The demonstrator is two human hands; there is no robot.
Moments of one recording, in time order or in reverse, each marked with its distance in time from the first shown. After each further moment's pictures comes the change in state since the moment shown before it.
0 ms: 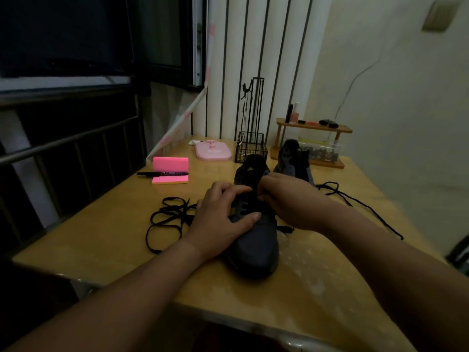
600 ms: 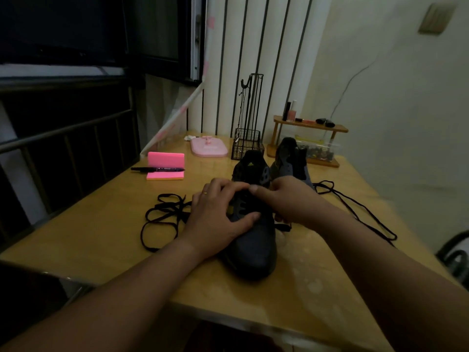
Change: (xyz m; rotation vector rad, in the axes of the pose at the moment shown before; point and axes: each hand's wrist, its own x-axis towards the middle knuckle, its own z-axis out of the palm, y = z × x) left_hand 0.000 -0.001 0.001 0.116 0.041 0.045; right_hand -0.001 -0.021 0.000 0.515 -0.064 0.495
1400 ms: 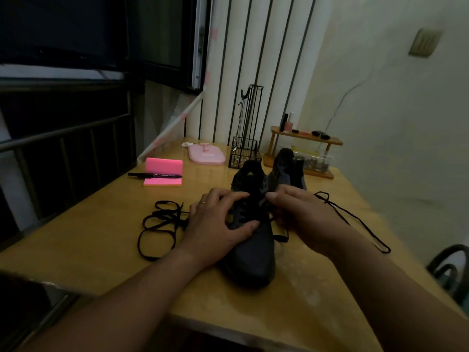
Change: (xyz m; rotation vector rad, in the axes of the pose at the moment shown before) left_hand 0.001 -0.003 0.003 -0.022 0.007 -0.033; right_hand -0.012 0.028 -0.004 0.680 -0.079 -0.134
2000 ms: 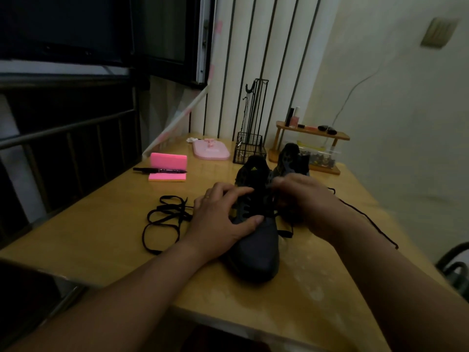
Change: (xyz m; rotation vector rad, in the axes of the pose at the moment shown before) left_hand 0.000 0.001 0.000 -0.018 -0.017 -0.020; right_hand 0.008 -0.009 -0.004 -0.053 0.106 -0.009
